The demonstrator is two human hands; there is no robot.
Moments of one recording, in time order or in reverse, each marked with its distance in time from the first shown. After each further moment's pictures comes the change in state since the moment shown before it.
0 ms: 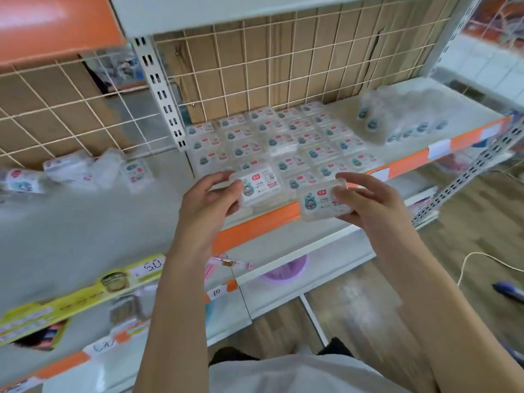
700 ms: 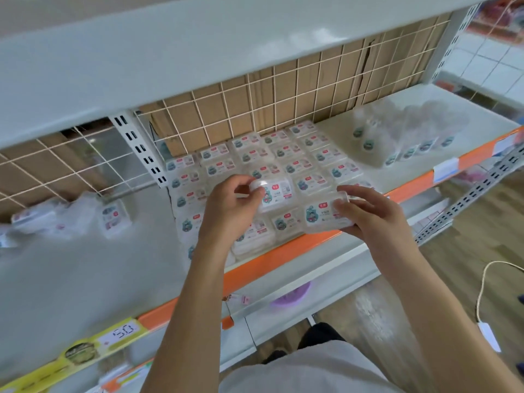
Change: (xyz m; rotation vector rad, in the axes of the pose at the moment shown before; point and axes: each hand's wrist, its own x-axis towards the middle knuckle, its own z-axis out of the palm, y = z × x) left_hand 0.088 0.019 0.087 0.541 -0.075 0.170; right_hand 0.084 -0.001 -0.025 0.074 0.002 0.029
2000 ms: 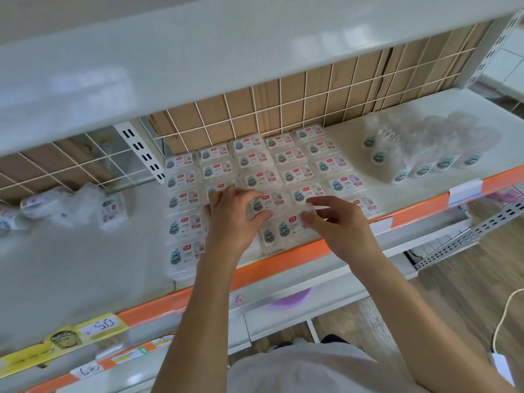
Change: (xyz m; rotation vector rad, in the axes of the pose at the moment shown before) left_hand 0.018 -0.015 0.048 0.618 0.075 0.056; right_hand 0.061 0.014 0.004 -0.455 -0.212 -0.026
